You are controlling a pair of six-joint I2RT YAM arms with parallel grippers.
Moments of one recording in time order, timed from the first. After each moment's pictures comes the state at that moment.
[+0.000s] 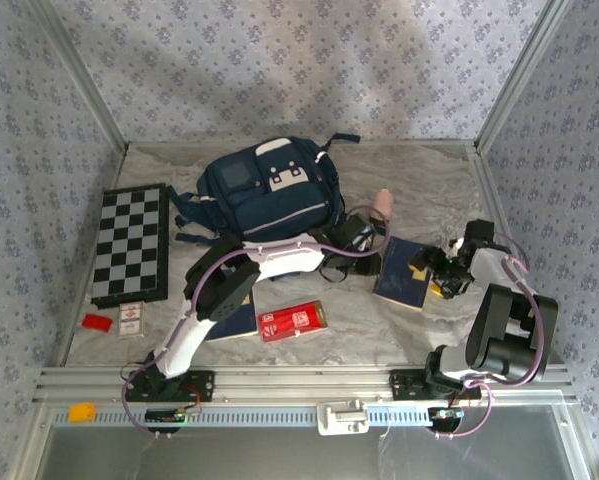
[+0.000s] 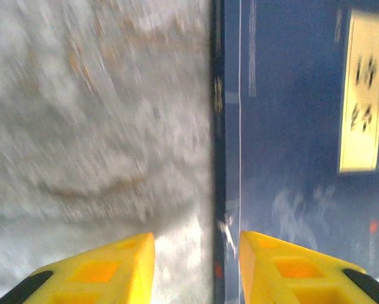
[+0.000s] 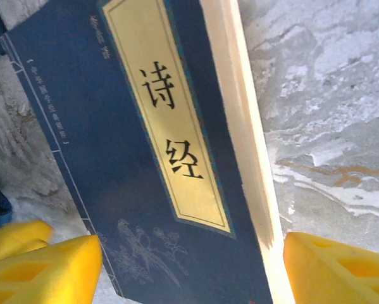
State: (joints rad) left arm -1.00 2.22 1.65 -0.31 0.17 -0.78; right arm -0.30 1.38 0.73 -0.68 -0.43 0.40
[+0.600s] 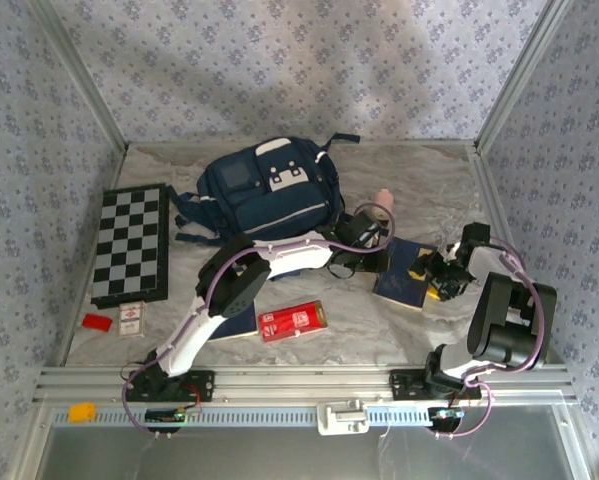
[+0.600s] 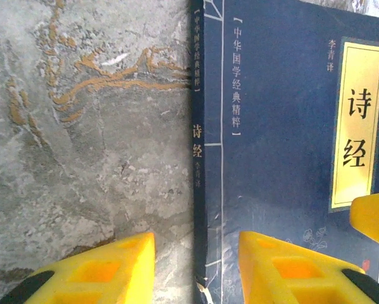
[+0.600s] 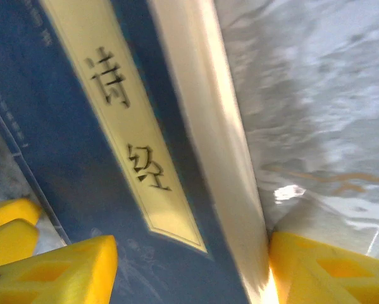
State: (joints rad) left arm -1.00 2.31 1.76 -0.33 0.21 -0.79; right arm -0.28 1.45 0.71 -0.66 -0.45 0.40
